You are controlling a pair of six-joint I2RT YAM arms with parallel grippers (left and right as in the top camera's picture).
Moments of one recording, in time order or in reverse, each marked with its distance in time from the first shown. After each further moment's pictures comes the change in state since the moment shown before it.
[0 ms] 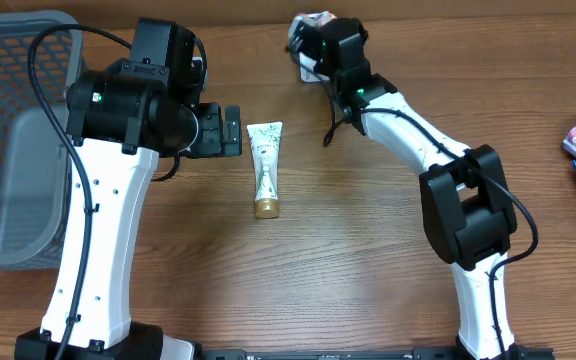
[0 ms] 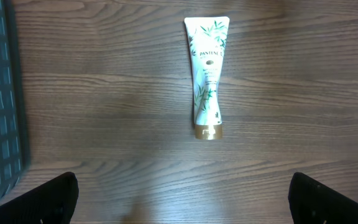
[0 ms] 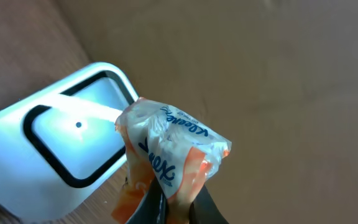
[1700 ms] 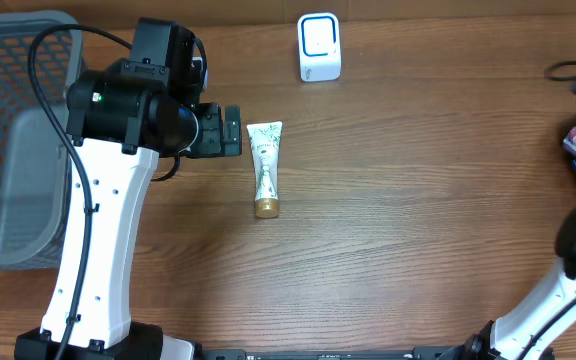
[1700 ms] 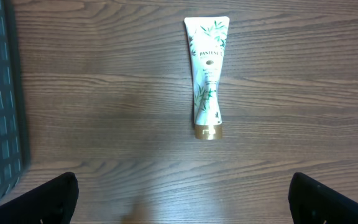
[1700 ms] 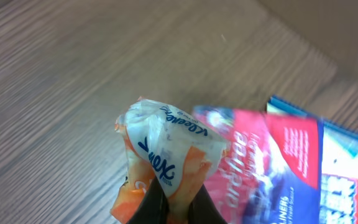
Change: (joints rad) left arm 0.000 0.000 -0.001 0.000 0.000 0.000; right arm -0.890 -0.178 0.013 -0.747 -0.062 1.282
